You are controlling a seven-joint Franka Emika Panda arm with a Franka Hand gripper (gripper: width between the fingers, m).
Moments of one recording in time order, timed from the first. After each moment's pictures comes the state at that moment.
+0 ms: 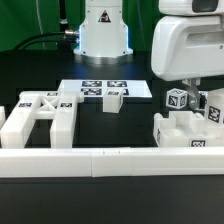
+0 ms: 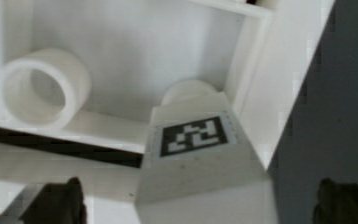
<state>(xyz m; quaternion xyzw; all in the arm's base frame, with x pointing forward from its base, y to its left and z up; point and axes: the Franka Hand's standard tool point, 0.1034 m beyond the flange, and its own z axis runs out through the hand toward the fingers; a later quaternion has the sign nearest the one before) 0.624 0.117 0.073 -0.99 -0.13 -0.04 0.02</state>
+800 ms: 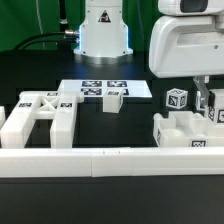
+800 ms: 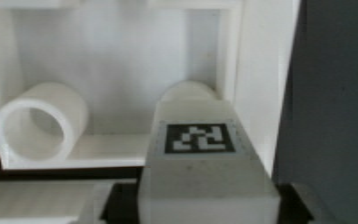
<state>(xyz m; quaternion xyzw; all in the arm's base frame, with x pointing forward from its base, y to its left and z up) 0.623 0.119 0.072 -1.00 0.06 -0.03 0.03</state>
